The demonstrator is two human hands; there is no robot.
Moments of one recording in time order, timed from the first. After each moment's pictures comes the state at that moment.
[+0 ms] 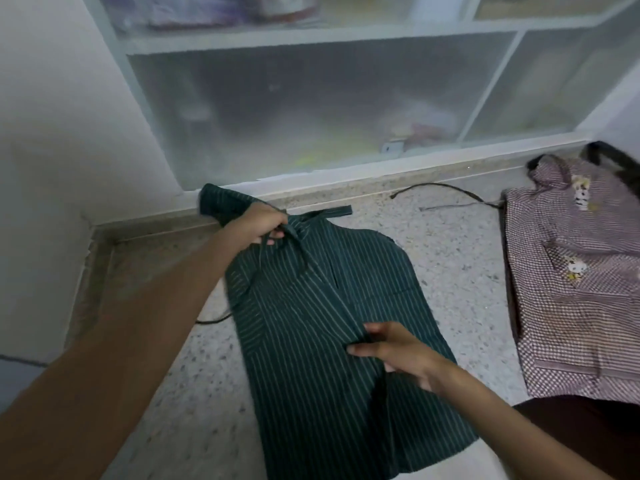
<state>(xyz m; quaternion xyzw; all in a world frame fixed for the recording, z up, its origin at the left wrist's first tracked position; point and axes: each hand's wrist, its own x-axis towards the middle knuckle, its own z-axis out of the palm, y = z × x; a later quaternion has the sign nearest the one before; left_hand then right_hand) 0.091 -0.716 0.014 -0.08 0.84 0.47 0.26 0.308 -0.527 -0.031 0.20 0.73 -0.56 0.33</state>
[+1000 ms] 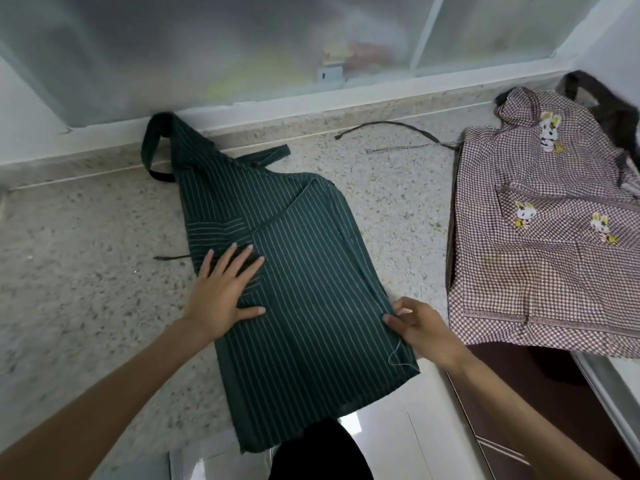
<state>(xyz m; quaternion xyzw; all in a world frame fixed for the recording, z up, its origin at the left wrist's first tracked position) 0.254 -0.668 -0.121 0.29 0.95 -0.02 0.13 0.385 -0.355 -0.094 0.23 0.82 -0.49 0.21</state>
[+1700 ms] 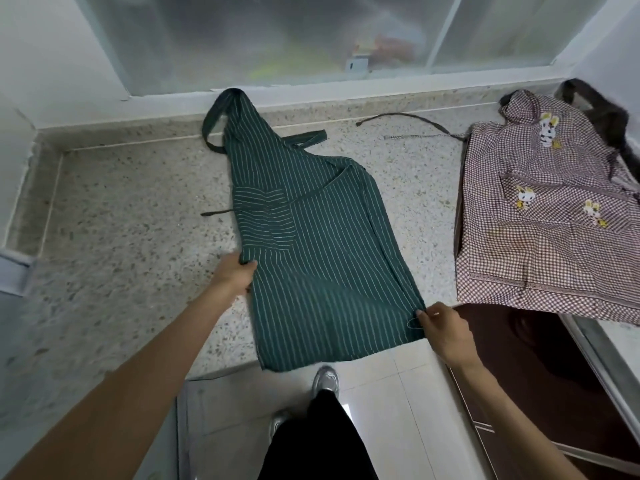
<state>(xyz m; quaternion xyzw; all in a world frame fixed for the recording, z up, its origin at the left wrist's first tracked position) 0.312 -0.694 -0.103 -0.21 0.81 0.49 0.26 0.474 -0.384 -0.115 0.34 0.89 -0.28 0.13</state>
